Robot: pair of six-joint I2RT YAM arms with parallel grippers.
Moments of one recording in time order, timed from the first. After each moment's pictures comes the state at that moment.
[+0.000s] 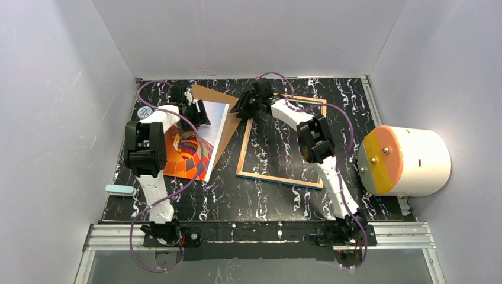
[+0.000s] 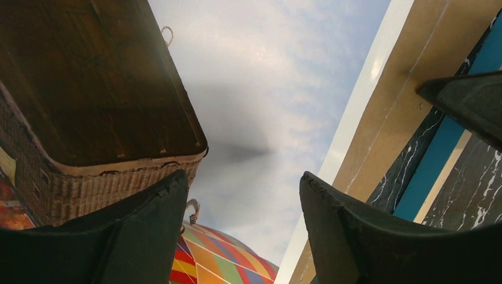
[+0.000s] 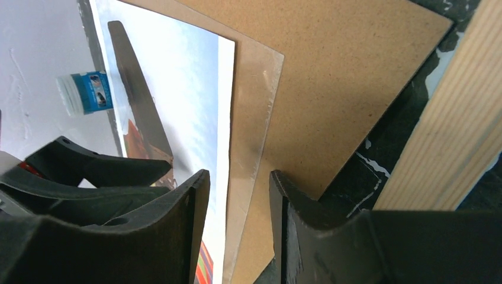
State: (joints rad) left arm -0.05 2.02 1.41 -0.41 0.23 -0.34; right arm 0.56 2.60 2.20 -0.28 -0.39 0.92
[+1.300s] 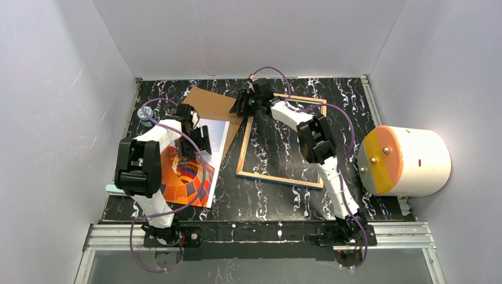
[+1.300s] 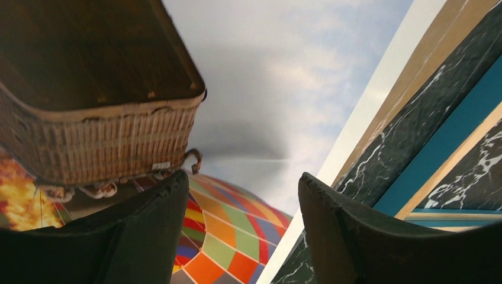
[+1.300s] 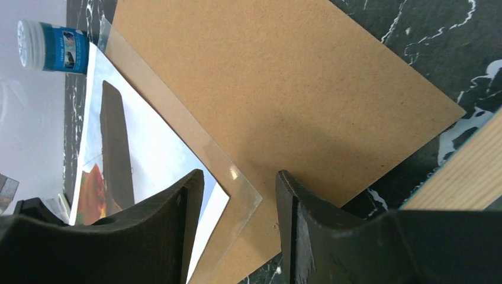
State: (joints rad) left arm -0.14 1.75 1.12 -0.64 0.17 -0.31; right arm 0.56 2.57 2.12 -0.14 -0.41 0.66
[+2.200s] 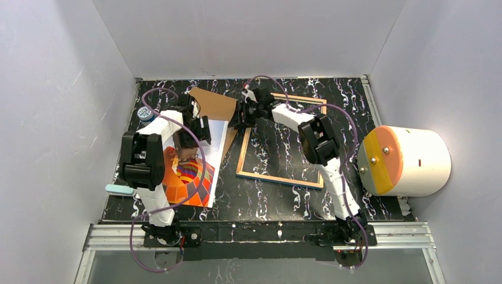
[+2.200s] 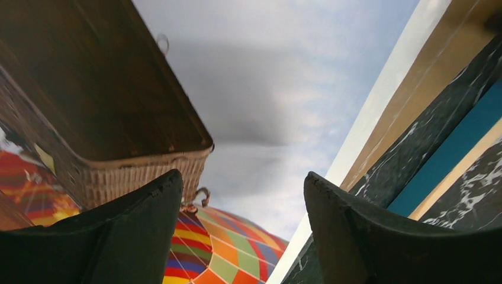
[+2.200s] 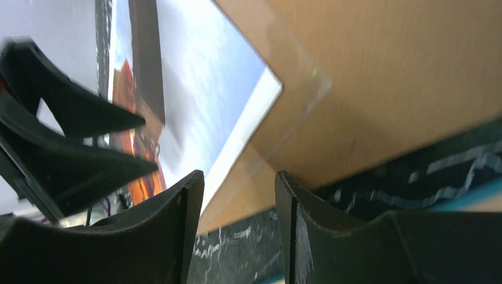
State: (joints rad) left arm -0.14 1.82 1.25 -0.70 0.10 -0.31; right arm 0.58 2.51 2.01 -0.20 -0.69 0.58
